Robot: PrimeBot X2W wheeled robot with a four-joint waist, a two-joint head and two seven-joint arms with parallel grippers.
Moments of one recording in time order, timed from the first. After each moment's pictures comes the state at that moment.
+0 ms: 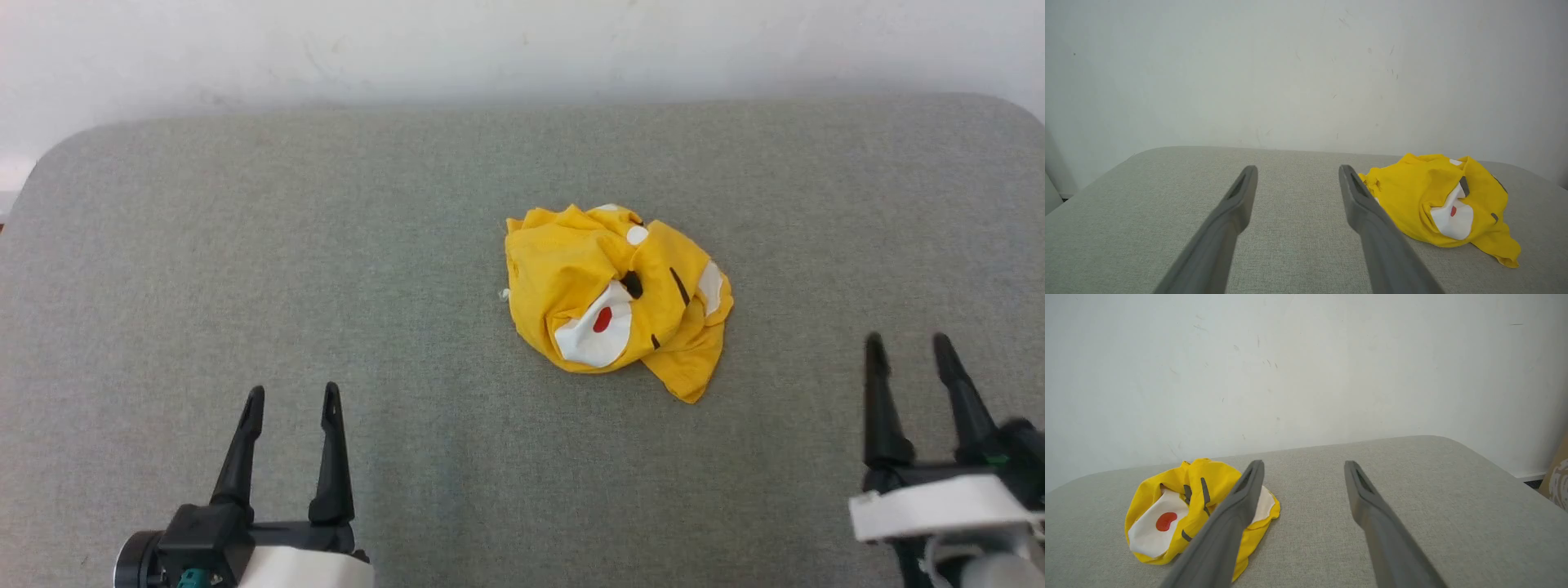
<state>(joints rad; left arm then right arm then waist) 0.14 0.09 -0.06 -0.13 -0.15 0.06 -0.26 0.03 -0.05 -0.12 0.03 0.21 0.13 -0.26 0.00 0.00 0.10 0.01</state>
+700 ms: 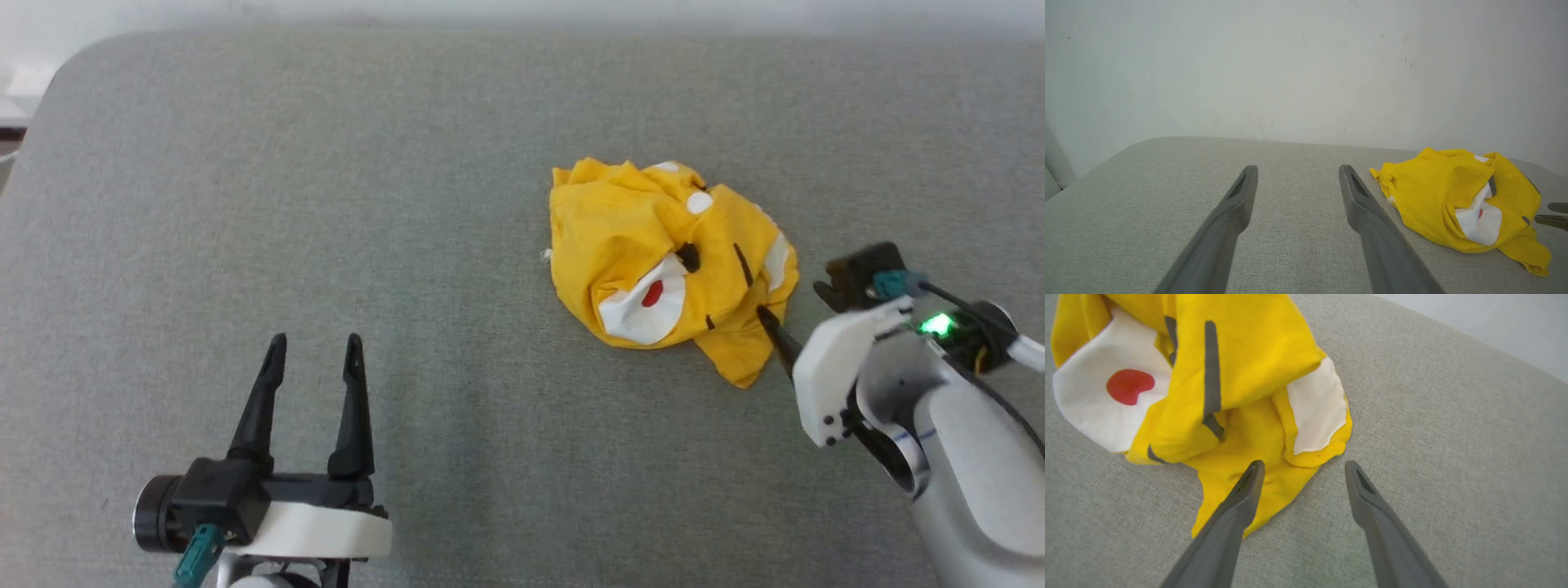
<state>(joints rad) 0.04 0.06 -0.06 -0.12 -0.13 0.01 -0.26 -0.39 -0.28 0.23 0.31 0.20 0.13 0.36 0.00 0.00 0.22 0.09</state>
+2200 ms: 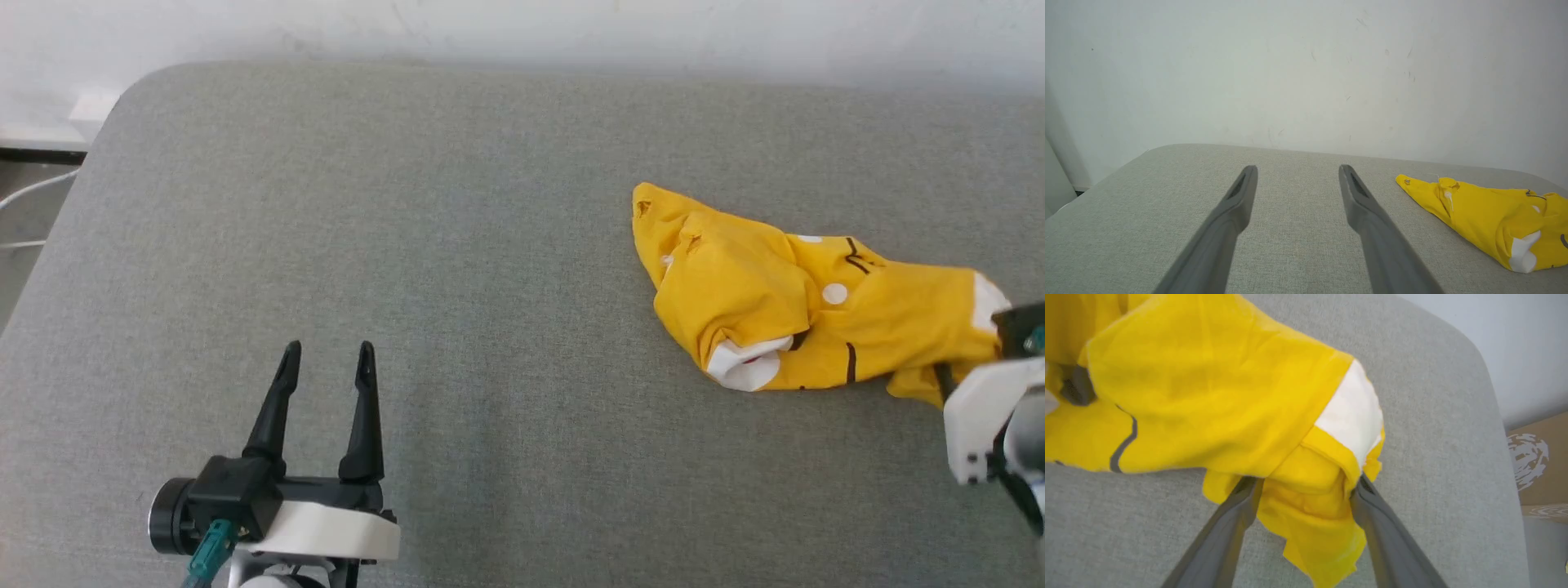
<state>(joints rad) 0.02 0.05 -0.08 -0.07 -0.14 0.00 -0.26 -0.30 -0.38 -0.03 0.50 0.05 0.13 0.27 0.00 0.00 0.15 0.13</state>
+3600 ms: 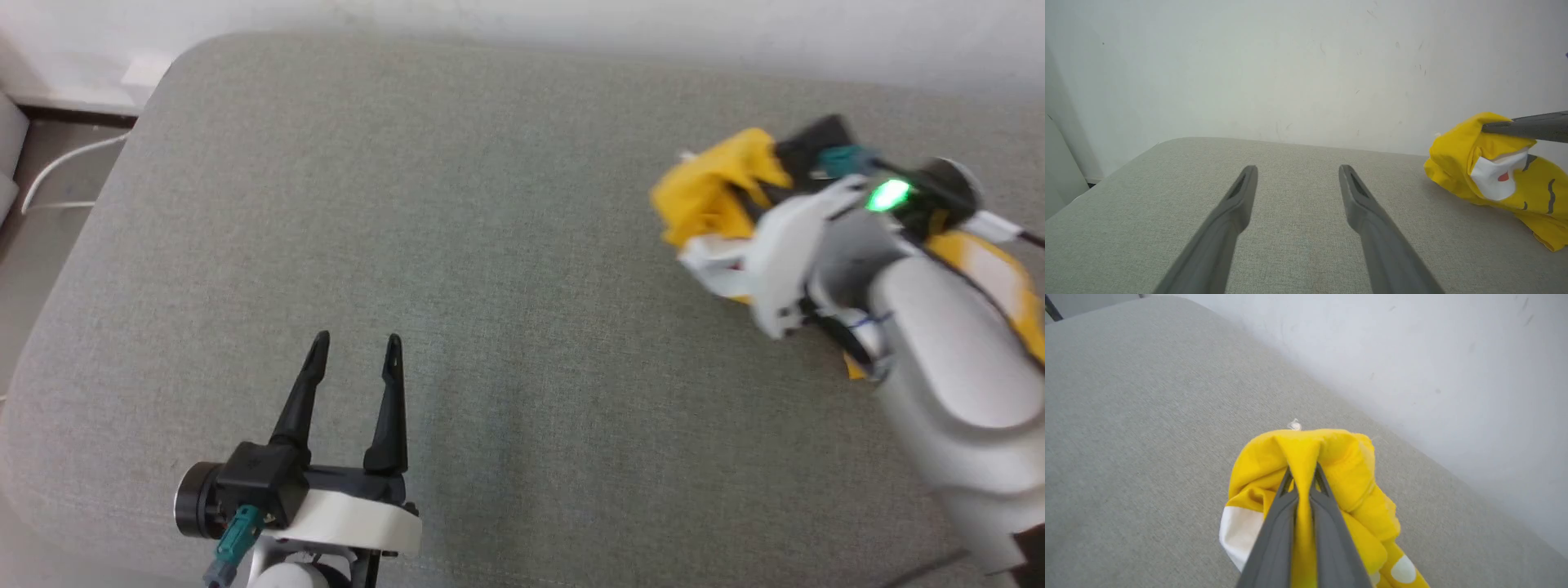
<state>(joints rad) -0.01 0.05 -0.12 -0.04 -0.14 0.00 -0.26 -0.73 -0.30 0.45 0.47 0.29 0.13 0.32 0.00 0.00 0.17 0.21</state>
